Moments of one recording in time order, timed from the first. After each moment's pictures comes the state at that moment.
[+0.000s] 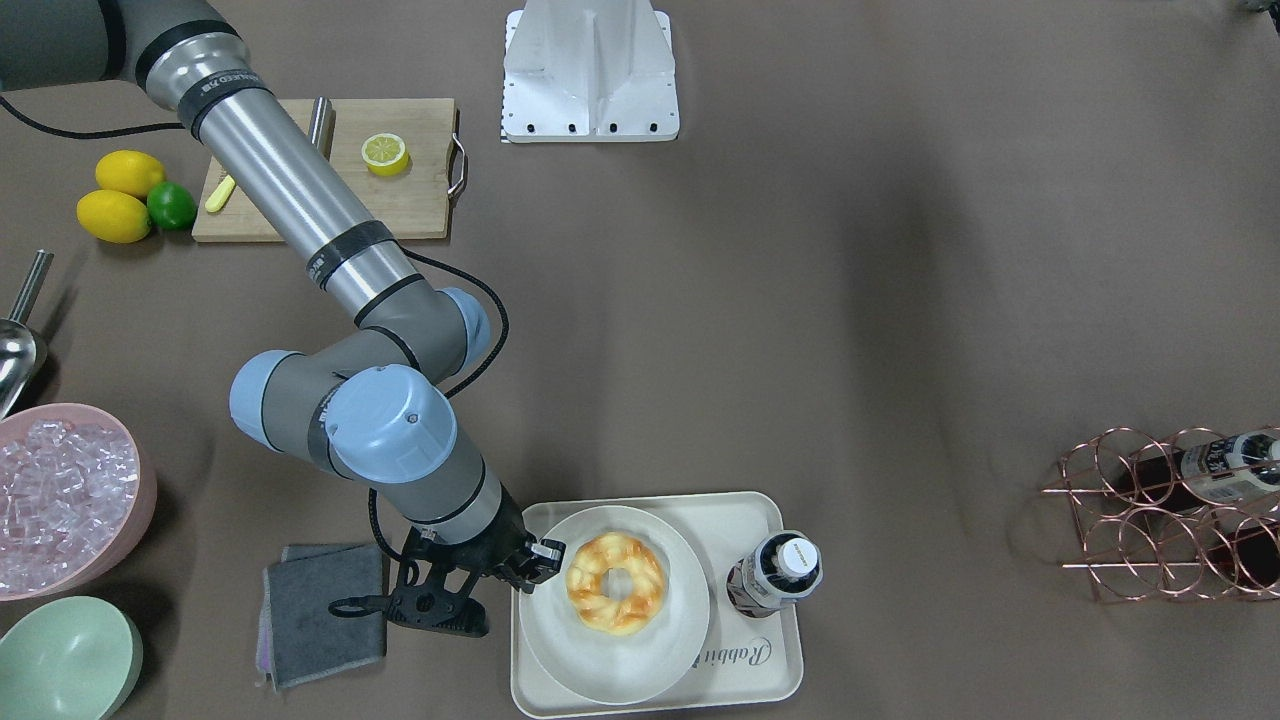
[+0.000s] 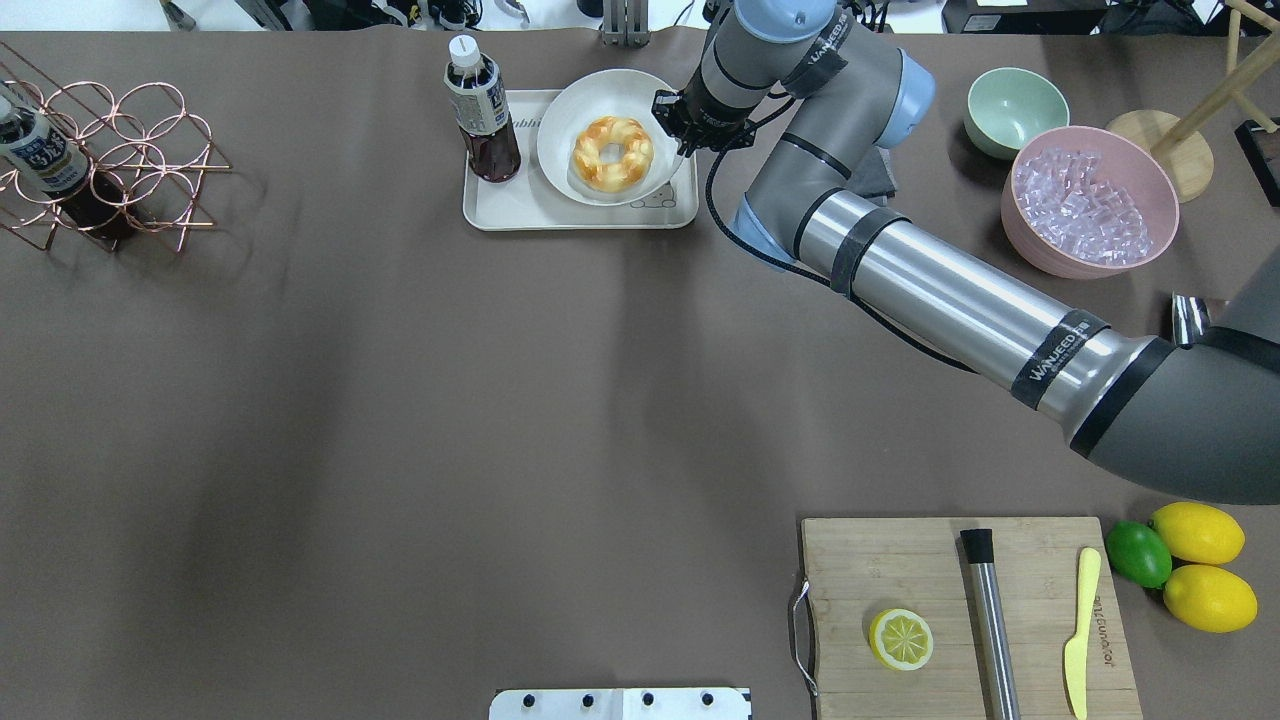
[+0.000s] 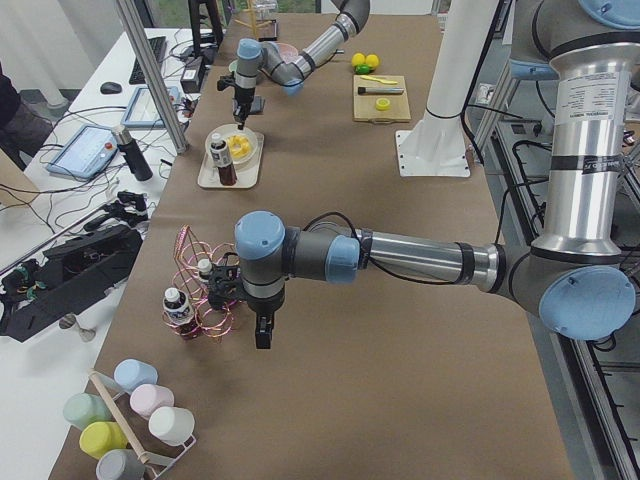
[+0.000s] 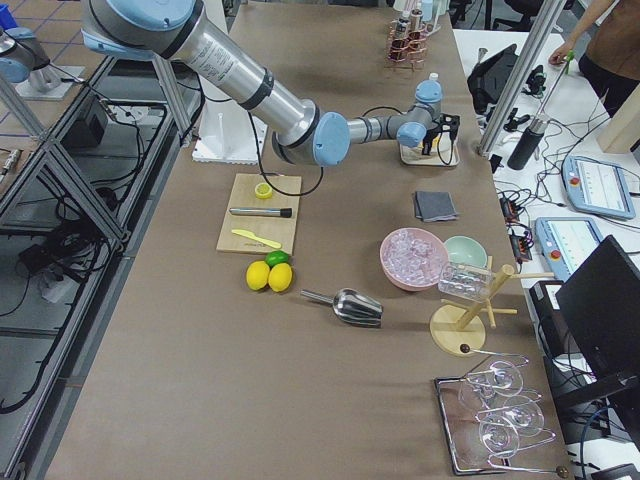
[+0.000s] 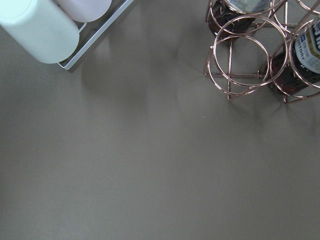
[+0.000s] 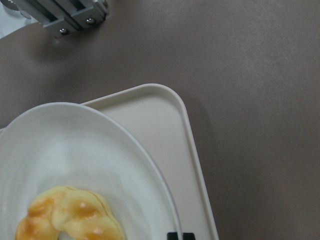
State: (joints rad) left arm -1.57 -1.57 -1.70 -1.56 -2.28 -0.10; right arm 0.82 -0.48 0.65 -0.80 2.00 1.31
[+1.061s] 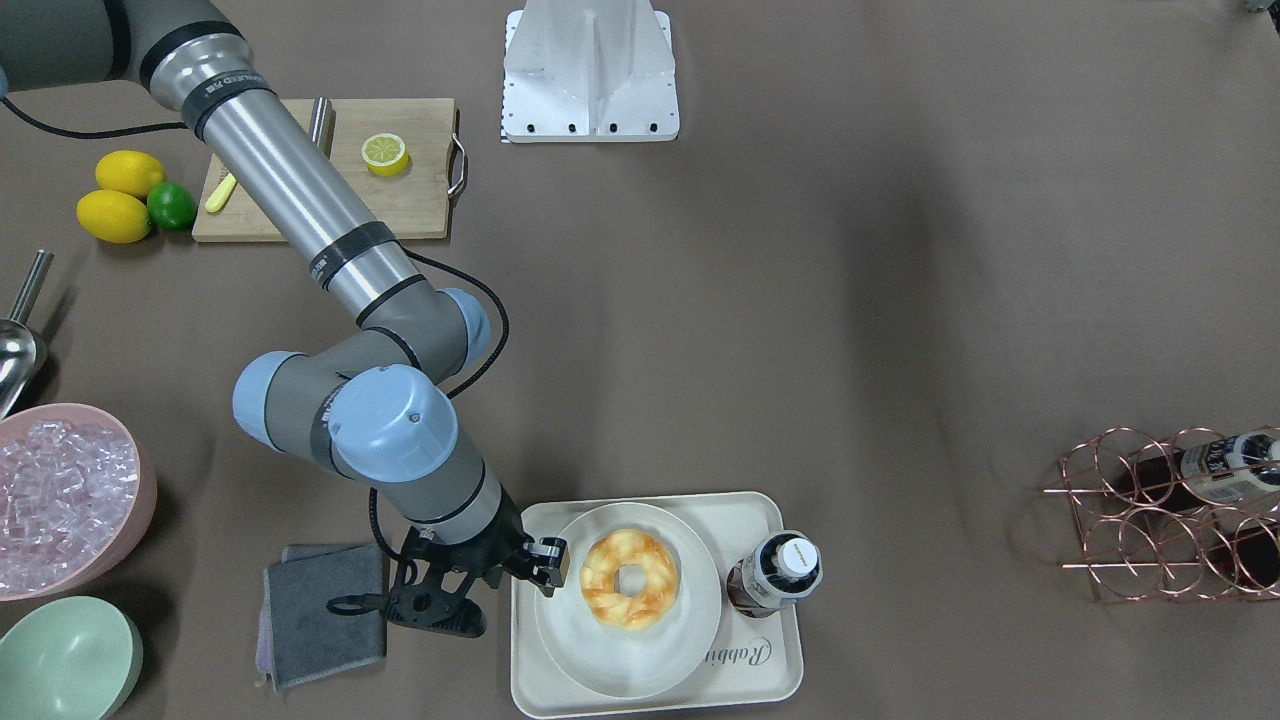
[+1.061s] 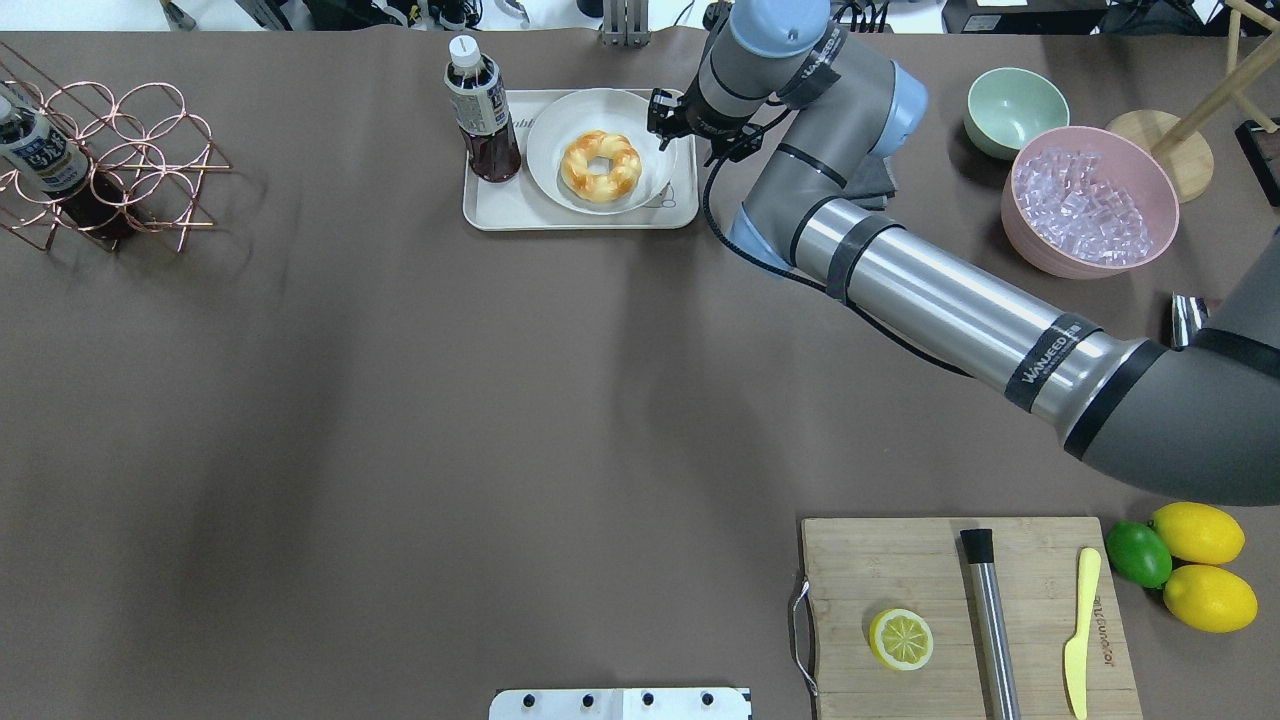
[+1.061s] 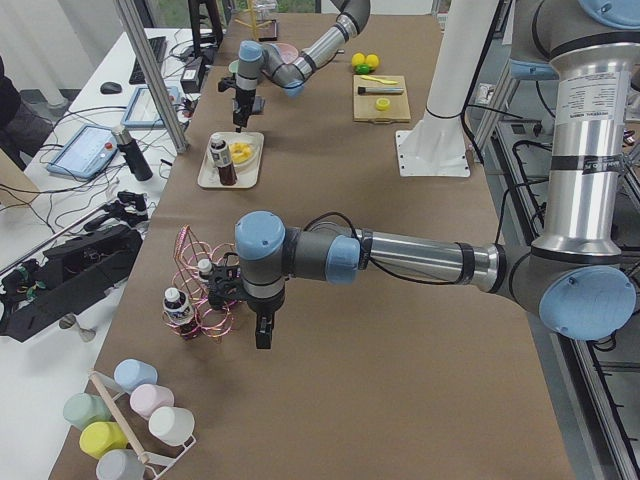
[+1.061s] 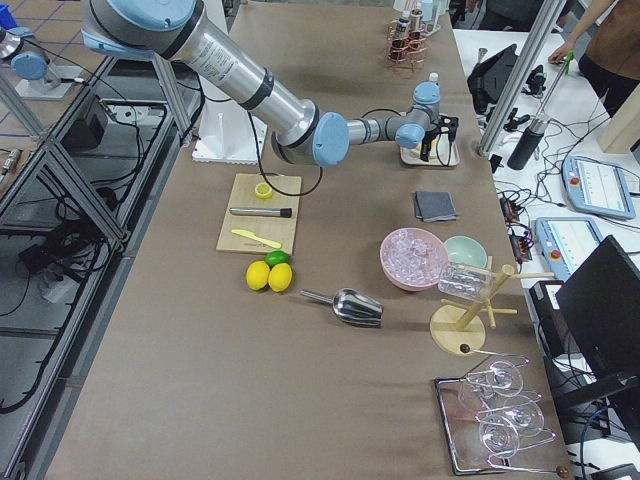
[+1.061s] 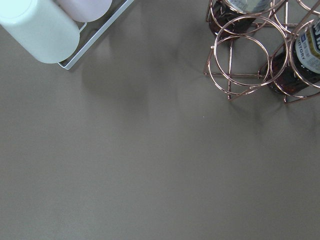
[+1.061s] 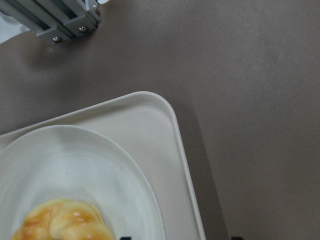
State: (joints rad) left arm -1.57 -1.57 -1.70 -1.56 -2.28 -0.10; right arm 0.82 -0.48 0.65 -0.80 1.99 1.33
